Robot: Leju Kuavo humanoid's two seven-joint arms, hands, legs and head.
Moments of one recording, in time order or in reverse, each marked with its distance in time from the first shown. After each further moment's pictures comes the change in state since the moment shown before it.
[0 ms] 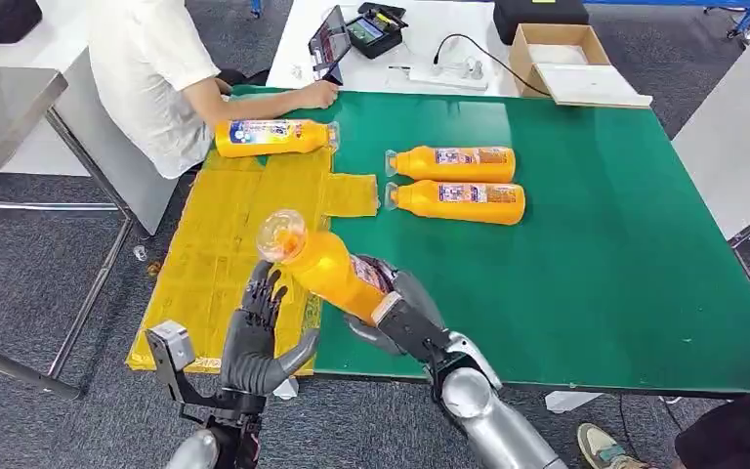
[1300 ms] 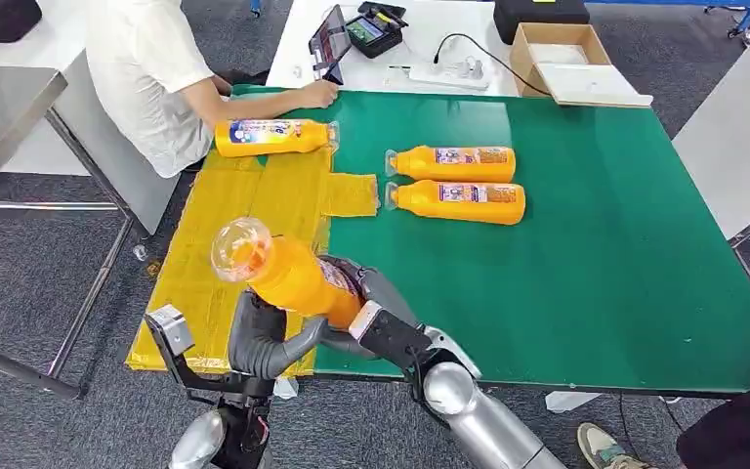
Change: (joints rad) left arm -0.065 -0.028 -0.006 0.022 0.082 -0.076 -0.032; right arm -0.041 0.017 0.114 -0.031 -0.091 0.066 -0.086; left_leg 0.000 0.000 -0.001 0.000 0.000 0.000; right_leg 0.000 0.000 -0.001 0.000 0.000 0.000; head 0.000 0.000
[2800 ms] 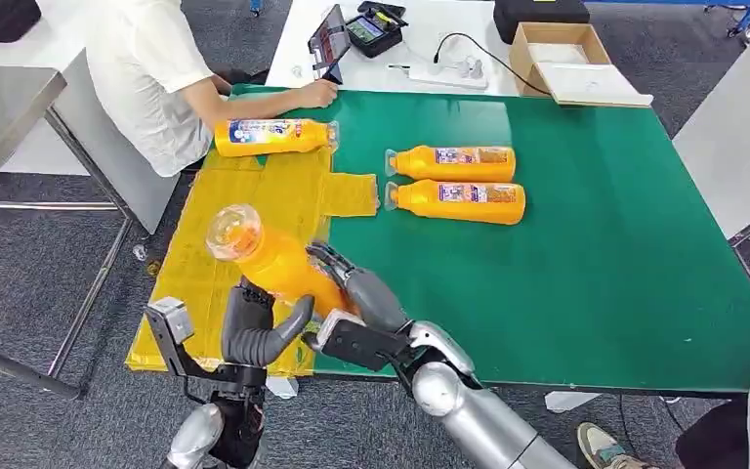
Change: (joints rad) left arm -0.023 0.001 0.039 0.044 -0.046 0.102 0.022; right arm -0.041 -0.003 0.074 0.026 0.163 -0.102 0.108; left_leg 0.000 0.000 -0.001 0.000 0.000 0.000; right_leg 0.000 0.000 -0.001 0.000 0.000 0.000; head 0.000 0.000
